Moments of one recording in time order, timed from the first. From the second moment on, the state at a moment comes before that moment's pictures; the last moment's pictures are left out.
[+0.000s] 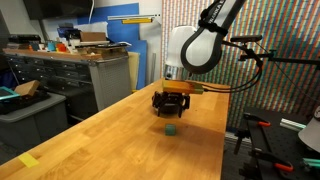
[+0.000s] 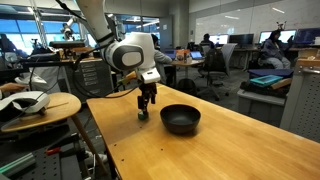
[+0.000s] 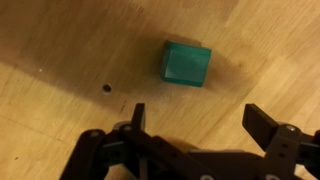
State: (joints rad) arm 0.13 0.37 0.06 -2.36 0.16 2.84 1.01
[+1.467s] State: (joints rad) arm 0.13 0.38 0.06 -2.36 0.23 2.70 0.85
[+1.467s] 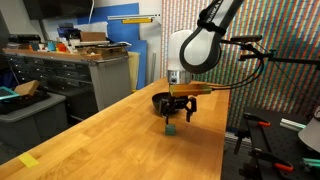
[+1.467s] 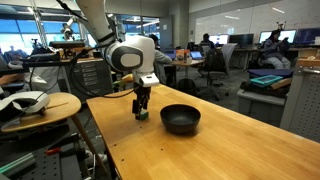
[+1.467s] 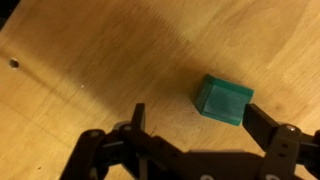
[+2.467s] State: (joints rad) arm 0.14 0.52 0.10 -2.21 0.27 2.66 0.85
